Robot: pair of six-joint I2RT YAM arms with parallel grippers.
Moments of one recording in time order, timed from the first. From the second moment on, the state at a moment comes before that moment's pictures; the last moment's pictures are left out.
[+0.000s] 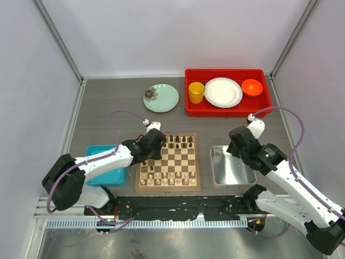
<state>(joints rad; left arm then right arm) -0.82 1.35 0.75 -0.35 -0.29 -0.62 0.62 0.82 0.83 -0.93 0.52 0.84</state>
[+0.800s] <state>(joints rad) -0.82 1.38 0.78 -0.35 -0.30 -0.60 0.62 0.82 0.83 -0.93 0.52 0.84</state>
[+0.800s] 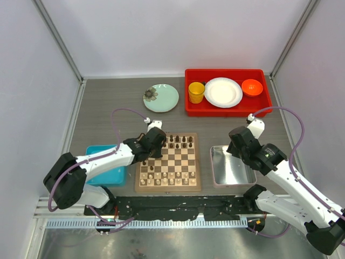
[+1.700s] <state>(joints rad) -0.79 1.47 0.87 -0.29 -0.38 -0.55 0.62 0.82 0.83 -0.93 0.52 0.84</state>
